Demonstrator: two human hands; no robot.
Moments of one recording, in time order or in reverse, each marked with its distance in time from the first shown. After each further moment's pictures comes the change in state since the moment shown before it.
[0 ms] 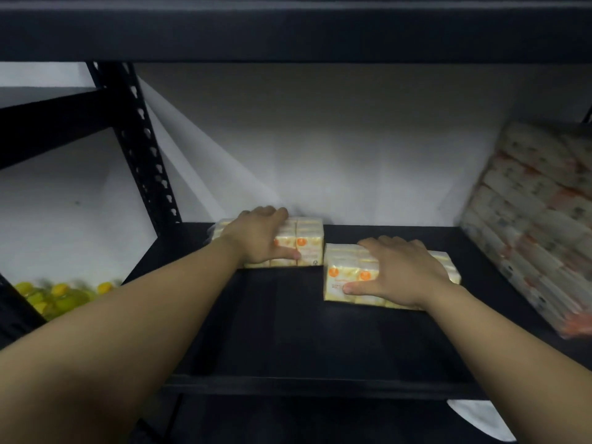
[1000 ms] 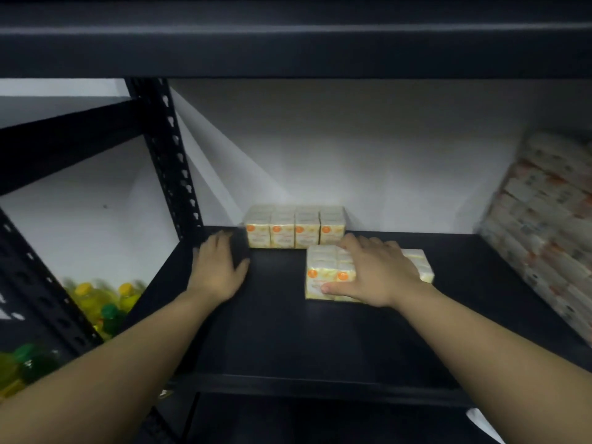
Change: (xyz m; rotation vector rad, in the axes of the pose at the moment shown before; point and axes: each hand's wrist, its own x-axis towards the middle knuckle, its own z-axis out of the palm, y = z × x) left_hand -0.093 -0.055 0.041 -0.285 0.291 -0.494; right_hand 0.019 -0.072 -0.004 0.022 0.032 -0.060
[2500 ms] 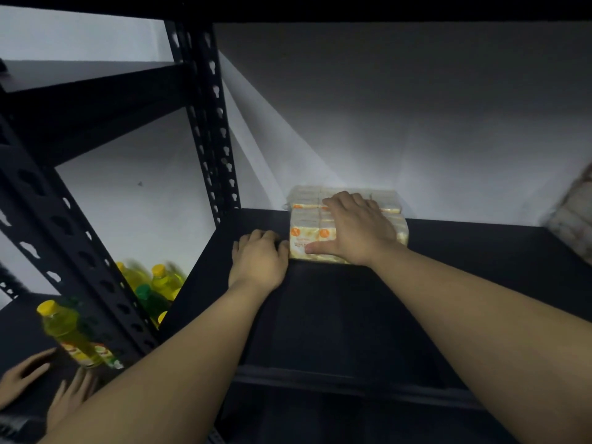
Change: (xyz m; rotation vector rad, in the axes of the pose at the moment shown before) left_hand -0.002 -0.016 0.007 -0.052 -0.094 -0.087; right_hand 0.108 -0.092 0.029 -0.053 0.215 -0.103
